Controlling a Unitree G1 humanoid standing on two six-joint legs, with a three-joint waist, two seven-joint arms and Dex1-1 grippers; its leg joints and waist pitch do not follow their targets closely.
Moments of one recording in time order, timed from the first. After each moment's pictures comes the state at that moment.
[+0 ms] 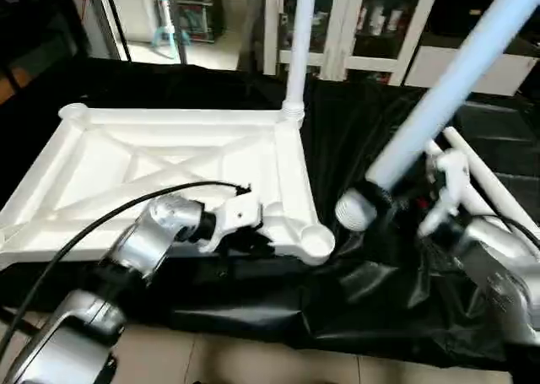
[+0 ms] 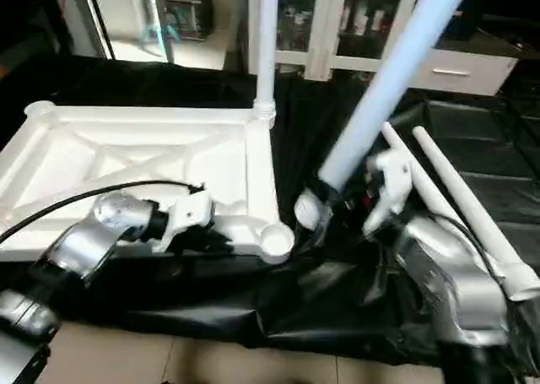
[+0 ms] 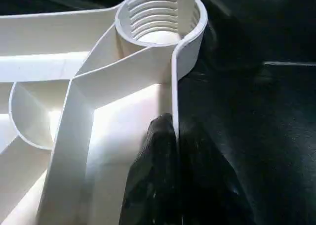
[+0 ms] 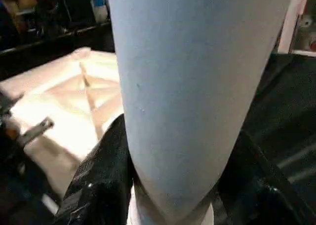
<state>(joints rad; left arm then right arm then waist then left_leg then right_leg) -0.59 0.42 -0.42 0.50 0.03 0.04 -1.23 -0.23 -0.40 -0.11 -0.12 0.50 0.51 0.62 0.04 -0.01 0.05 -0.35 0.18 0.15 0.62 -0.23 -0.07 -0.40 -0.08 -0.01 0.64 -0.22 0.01</state>
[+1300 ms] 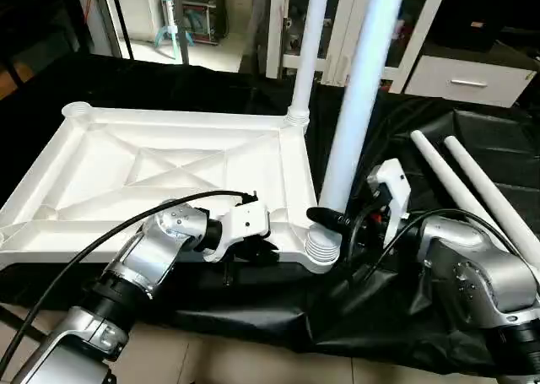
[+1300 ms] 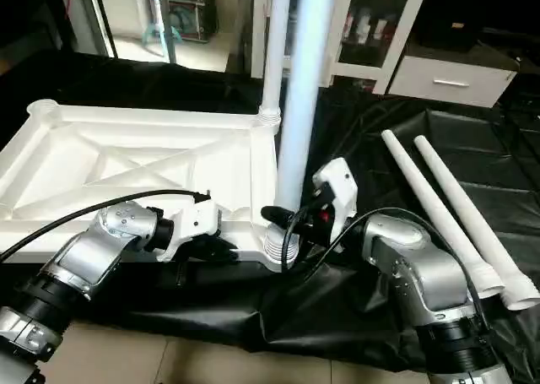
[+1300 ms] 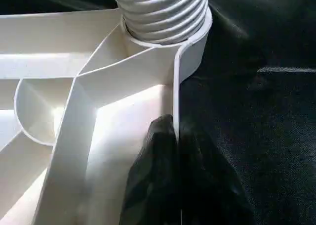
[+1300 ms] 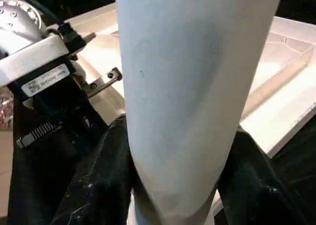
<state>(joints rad) -0.53 0.40 -0.41 0.37 0.07 0.15 -1.19 -0.30 -0.45 0.12 -0.04 0.44 0.54 0.81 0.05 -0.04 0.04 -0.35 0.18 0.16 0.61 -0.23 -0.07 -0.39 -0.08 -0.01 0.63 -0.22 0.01</state>
